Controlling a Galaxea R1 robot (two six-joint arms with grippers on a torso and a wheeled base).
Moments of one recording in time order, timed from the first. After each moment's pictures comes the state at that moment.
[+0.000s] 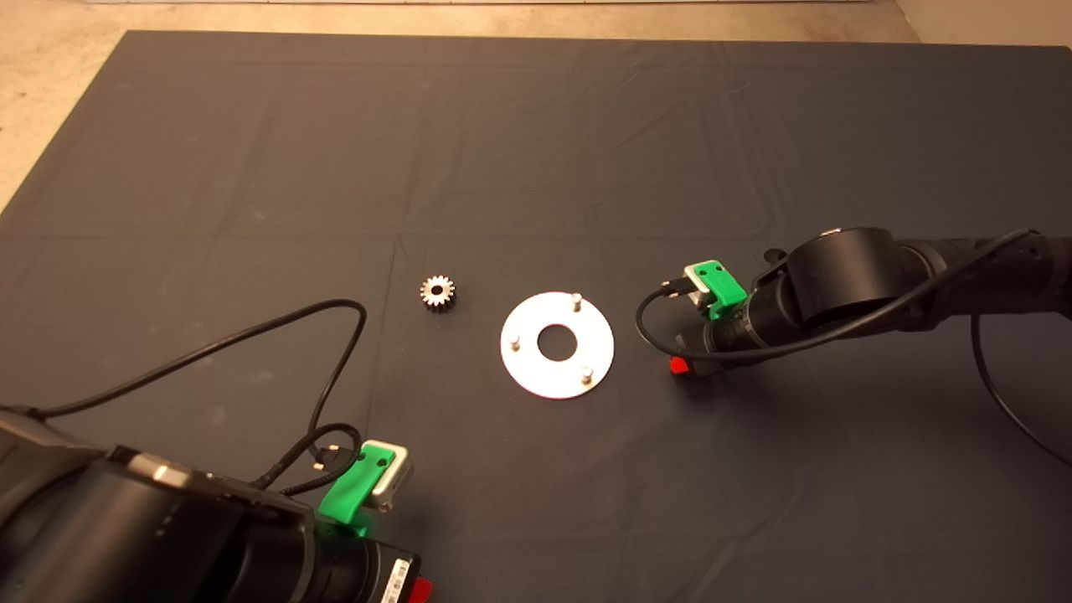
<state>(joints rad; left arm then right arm) -0.07 2.28 -0.32 0.62 1.53 -1.65 0.20 2.45 -0.88 -0.63 -1.51 1.35</state>
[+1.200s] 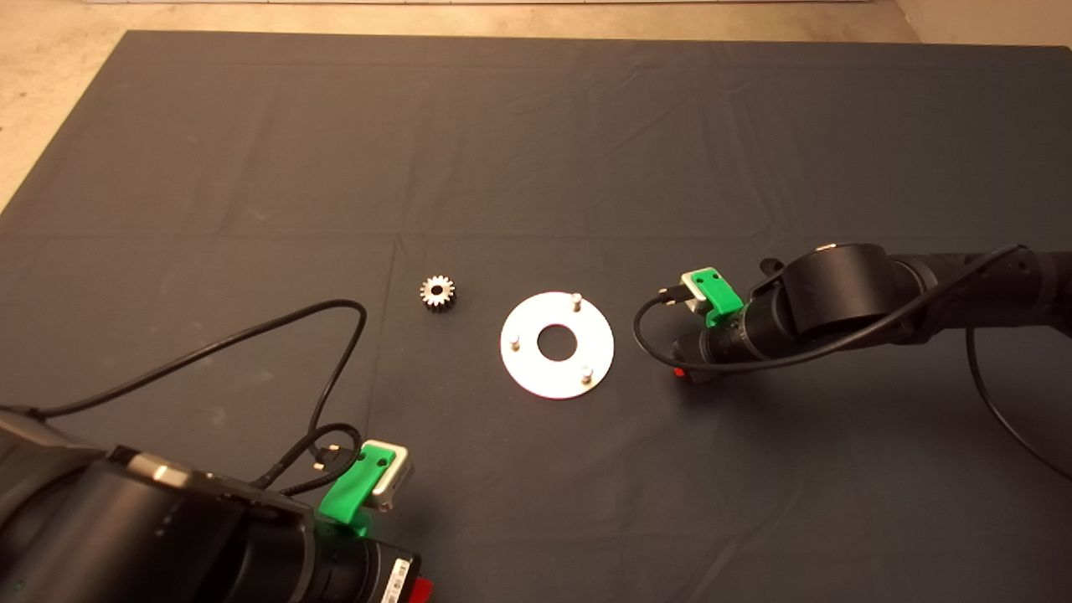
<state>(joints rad) -0.07 2.28 -0.32 0.62 1.52 -1.65 0.17 2.45 -0.88 -0.67 -1.50 1.35</state>
